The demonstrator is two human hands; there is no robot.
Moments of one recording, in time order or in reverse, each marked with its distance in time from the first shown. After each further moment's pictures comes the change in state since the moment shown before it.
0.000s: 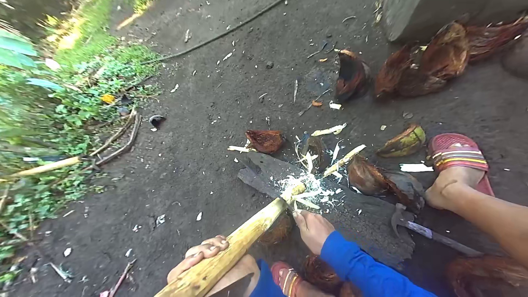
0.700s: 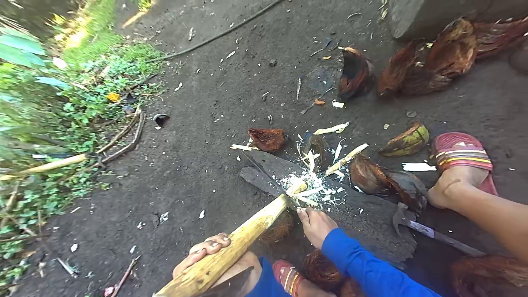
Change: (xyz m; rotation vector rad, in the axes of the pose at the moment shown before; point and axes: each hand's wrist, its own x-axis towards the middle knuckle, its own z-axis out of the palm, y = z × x) left_hand -0.004 0.003 0.001 0.034 0.052 0.004; right_hand 0.009 0.009 0.007 -0.023 0.033 0.097
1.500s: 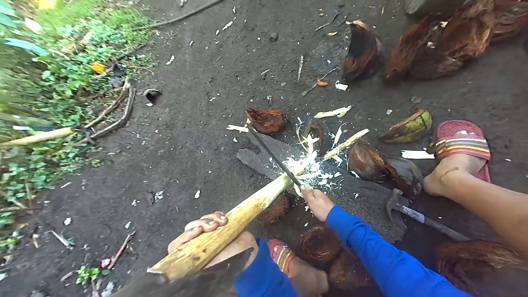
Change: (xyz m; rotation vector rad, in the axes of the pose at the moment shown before) left_hand -0.002 0.003 -0.004 -0.023 -0.014 0.005; right_hand 0.031 0.034 -0.003 0.287 -0.065 -0.099
